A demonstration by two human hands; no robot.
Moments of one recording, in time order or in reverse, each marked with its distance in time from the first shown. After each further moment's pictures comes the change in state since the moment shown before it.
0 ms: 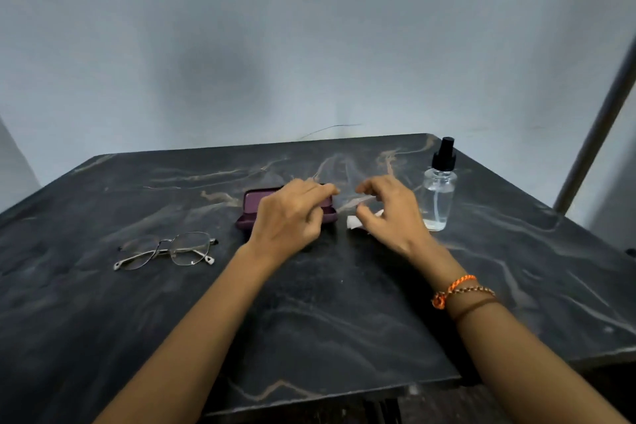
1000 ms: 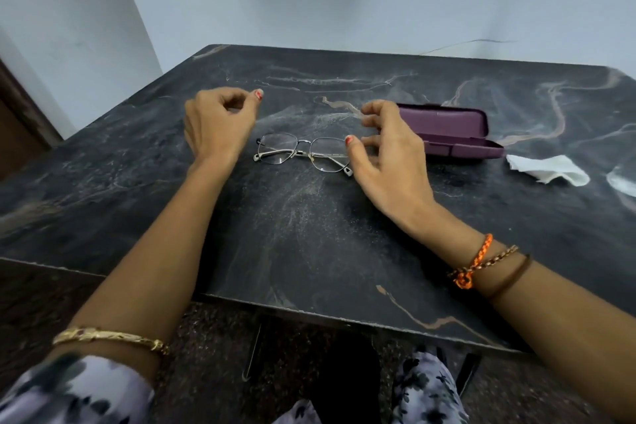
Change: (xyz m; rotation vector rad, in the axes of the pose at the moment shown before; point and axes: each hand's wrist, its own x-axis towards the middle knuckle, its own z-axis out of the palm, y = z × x) left_hand -0.101 -0.149 -0.123 0.112 0.314 -1.038; right_hand -0.019 -0.149 0.116 0.348 -0.083 -0.096
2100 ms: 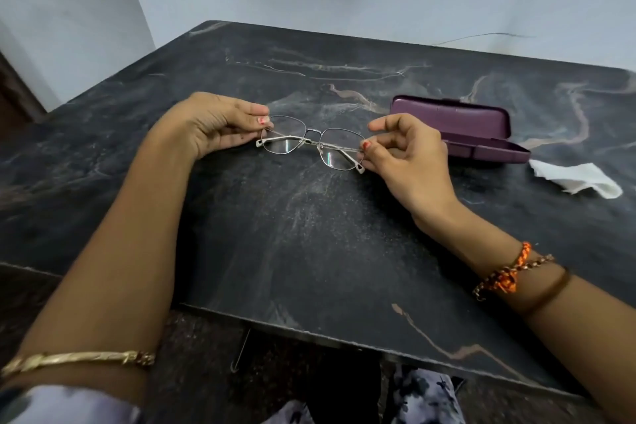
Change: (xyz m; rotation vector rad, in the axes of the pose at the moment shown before) left_hand 0.017 -0.004 -0.023 -0.487 -0.724 -0.688; right_hand 0.008 0.018 0.007 0.317 -0.080 0.331
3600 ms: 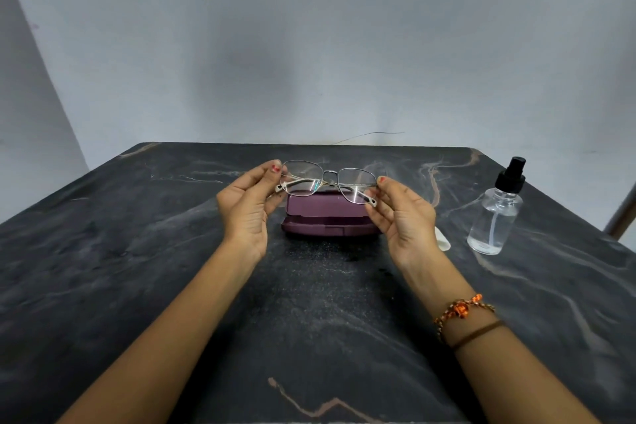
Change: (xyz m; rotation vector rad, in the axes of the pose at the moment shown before) left_hand -0.031 0.014 0.166 -0.637 0.001 0.524; right_hand 0.007 -0.013 -0.118 0.870 0.391 0.235
